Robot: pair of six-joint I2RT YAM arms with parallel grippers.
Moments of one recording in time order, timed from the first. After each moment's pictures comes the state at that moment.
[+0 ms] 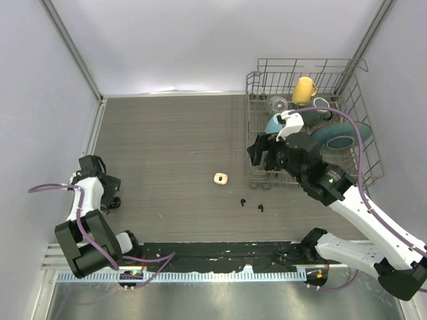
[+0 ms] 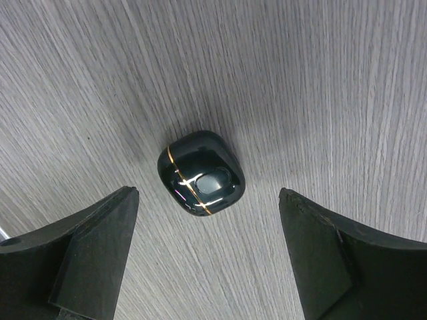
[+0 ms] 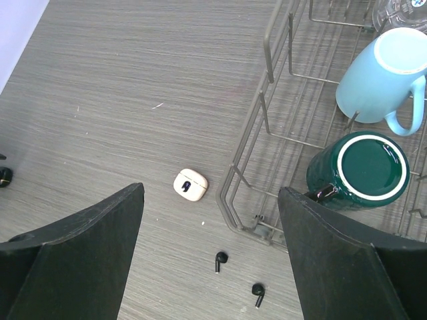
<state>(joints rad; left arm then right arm) 0.44 1.21 0.68 -0.71 -0.24 -0.87 0.70 0.94 1.06 -0.50 0.28 0.37</state>
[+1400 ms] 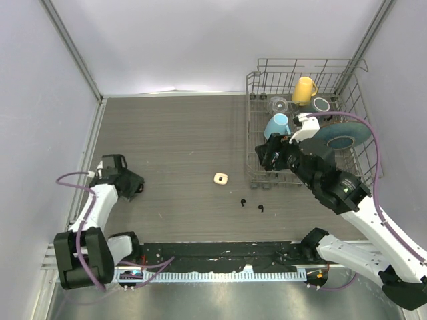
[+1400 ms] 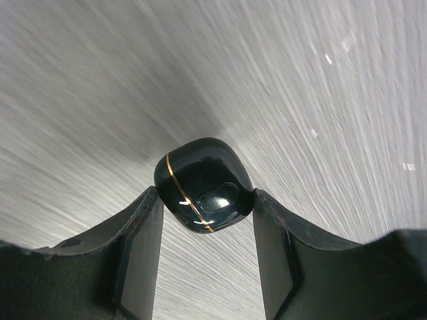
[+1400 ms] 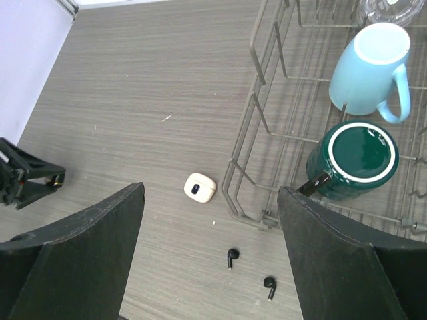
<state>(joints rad) 0.19 1.12 0.59 -0.54 -0.03 -0.90 0.69 0.84 1.06 -0.54 0.31 0.43</state>
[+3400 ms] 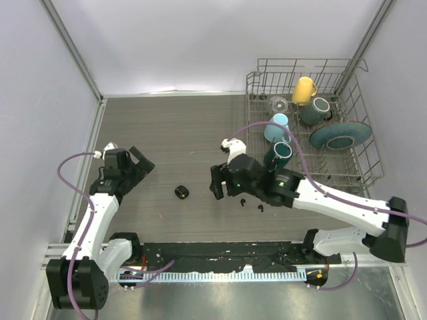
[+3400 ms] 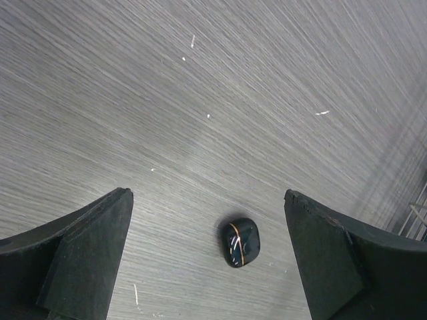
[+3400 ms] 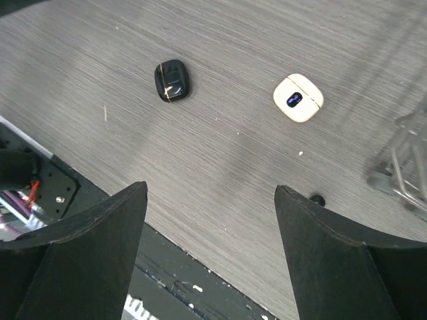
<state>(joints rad) -0.01 0.93 0.64 -0.46 -0.04 -0.76 1.08 1.17 1.09 -0.56 0.27 0.53</state>
